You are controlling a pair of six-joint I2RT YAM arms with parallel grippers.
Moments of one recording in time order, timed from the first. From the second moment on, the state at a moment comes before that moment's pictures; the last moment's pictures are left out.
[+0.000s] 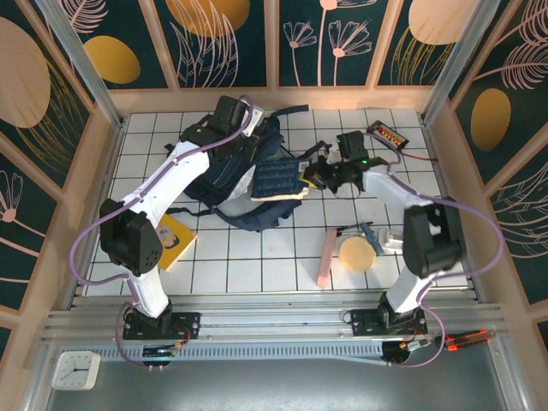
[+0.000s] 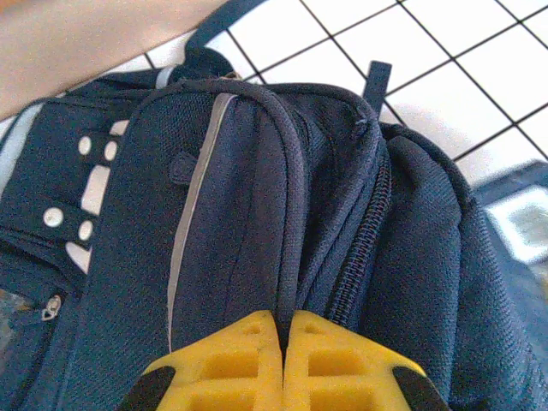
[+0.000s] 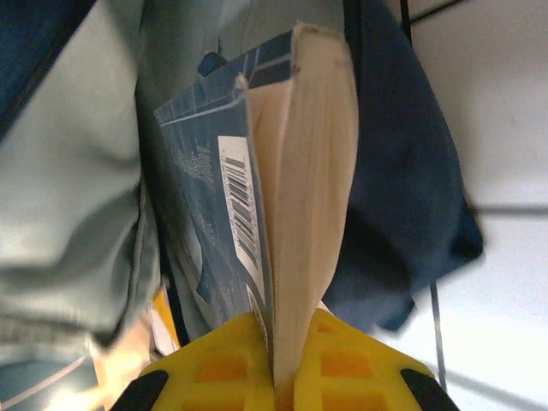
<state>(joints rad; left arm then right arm) -0.50 1.82 1.74 -0.69 0.02 -0.01 0.34 1.75 1.21 -0.32 -0.62 0.81</state>
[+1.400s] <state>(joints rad) 0.00 1.02 0.73 -0.73 -0.02 -0.69 0.93 2.38 2.01 -0.57 -0.66 0.47</state>
